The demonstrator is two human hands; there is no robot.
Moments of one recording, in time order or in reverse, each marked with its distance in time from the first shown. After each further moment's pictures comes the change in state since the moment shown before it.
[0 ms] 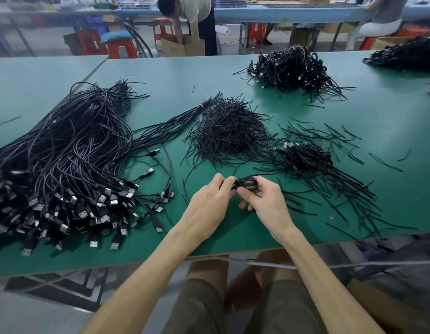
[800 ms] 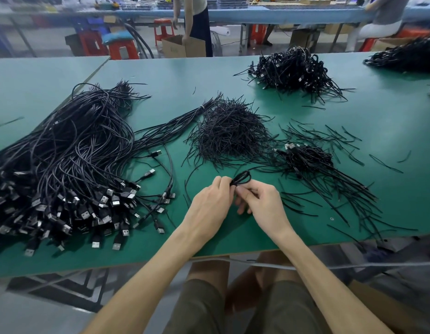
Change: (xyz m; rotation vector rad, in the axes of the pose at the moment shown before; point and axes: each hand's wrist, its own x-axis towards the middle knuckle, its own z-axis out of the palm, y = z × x) left_hand 0.001 0.009 -0.004 -0.052 0.005 -0.118; right_hand -0.004 -0.005 0.008 -0.148 -0.014 -0.058
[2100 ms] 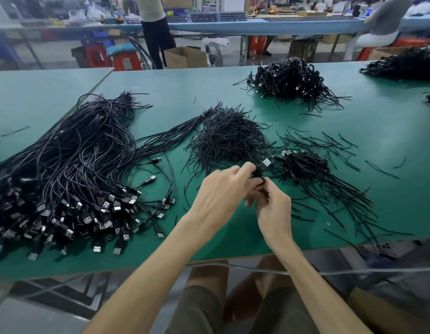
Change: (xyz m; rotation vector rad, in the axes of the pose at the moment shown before) left_hand 0.031 0.043 -0.043 0.045 0.188 0.187; right_hand -0.012 -0.016 -0.006 0.007 0.302 -0.135
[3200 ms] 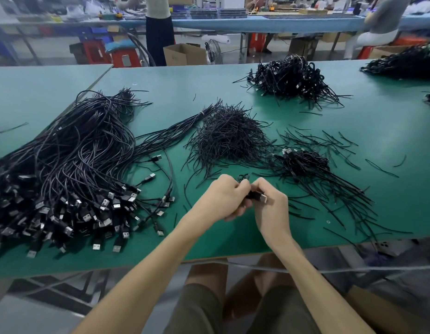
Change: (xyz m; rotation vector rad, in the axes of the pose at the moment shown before) left_hand 0.004 0.004 -0.011 -0.687 -0.518 -0.690; right_hand 0.002 0.012 0.006 0.077 -0.072 0.046
